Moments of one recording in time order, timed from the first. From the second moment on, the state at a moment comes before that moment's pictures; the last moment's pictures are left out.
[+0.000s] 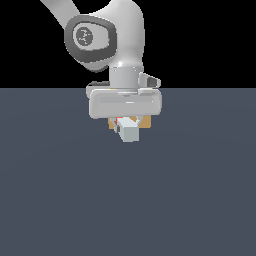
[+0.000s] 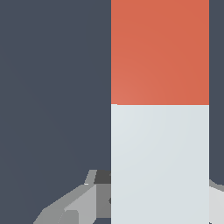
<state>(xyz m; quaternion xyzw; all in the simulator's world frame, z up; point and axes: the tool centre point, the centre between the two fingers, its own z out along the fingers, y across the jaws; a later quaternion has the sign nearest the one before) -0.005 0.058 0.080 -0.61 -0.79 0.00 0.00</state>
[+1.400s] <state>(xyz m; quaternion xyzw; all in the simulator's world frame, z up) 0.008 0.128 0.099 -0.66 -0.75 0.00 0.00</state>
